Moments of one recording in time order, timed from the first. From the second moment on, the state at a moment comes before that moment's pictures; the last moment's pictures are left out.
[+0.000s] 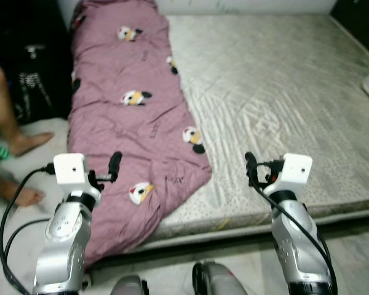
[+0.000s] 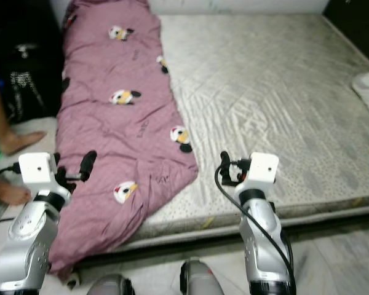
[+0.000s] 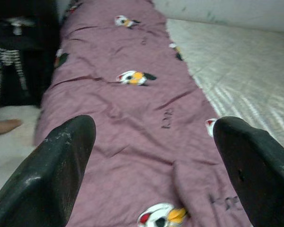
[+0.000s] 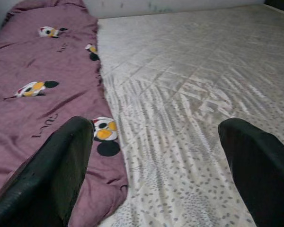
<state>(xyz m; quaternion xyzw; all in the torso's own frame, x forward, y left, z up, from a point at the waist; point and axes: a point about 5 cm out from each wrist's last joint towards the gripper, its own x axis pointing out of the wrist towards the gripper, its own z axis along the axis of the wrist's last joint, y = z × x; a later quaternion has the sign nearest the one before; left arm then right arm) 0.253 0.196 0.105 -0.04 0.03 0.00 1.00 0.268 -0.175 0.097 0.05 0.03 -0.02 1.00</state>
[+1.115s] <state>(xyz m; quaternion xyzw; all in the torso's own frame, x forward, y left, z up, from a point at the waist) 0.248 0.190 0.100 -0.06 0.06 -0.03 1.00 0.271 -0.177 0.093 0.03 0.05 -0.01 1.00</state>
